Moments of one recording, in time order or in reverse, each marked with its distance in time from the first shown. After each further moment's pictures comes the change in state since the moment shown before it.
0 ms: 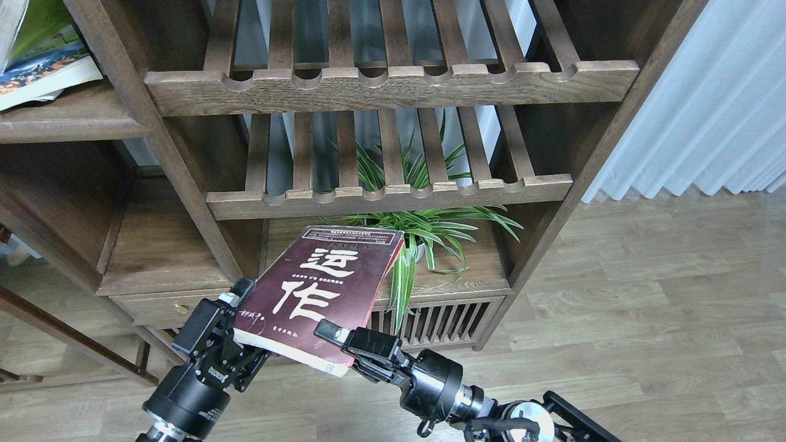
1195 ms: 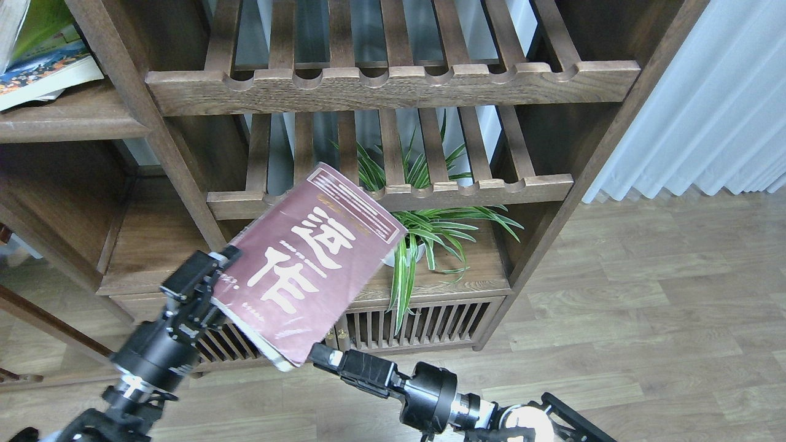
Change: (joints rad) left arm -0.071 0.201 -0.150 -0.006 0.024 0.000 0.046; right arm 0.002 0.000 0.008 -0.101 -0.180 0.000 -0.001
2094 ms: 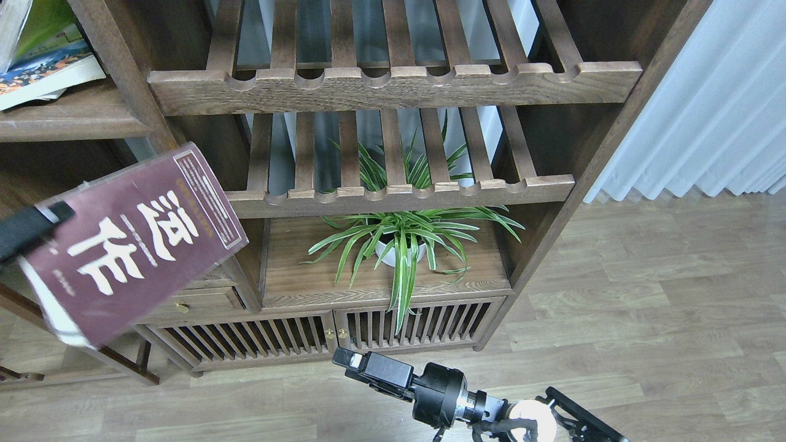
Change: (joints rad) left arm 0.116 0.642 -0.482 -0.033 0.042 -0.001 0.168; right arm 0.078 0.000 -0.005 -0.118 -0.001 0.000 0.000
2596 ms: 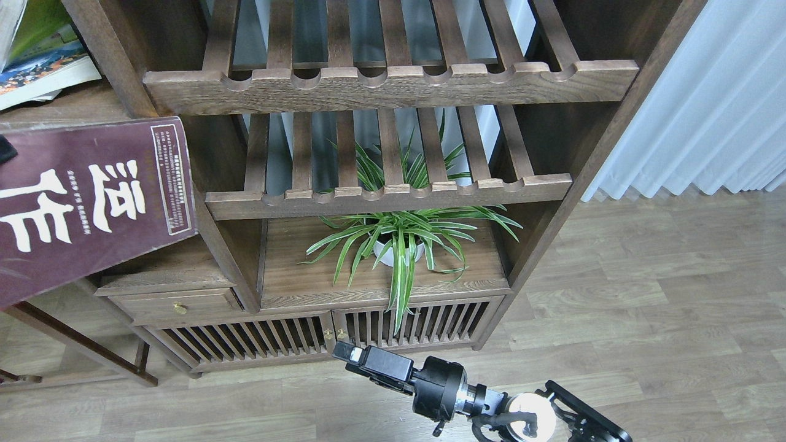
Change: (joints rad) left arm 0.000 0.022 -0.208 0.027 0.000 0.001 0.145; right arm 0.012 0.000 0.005 -0.003 0.000 0.000 0.000
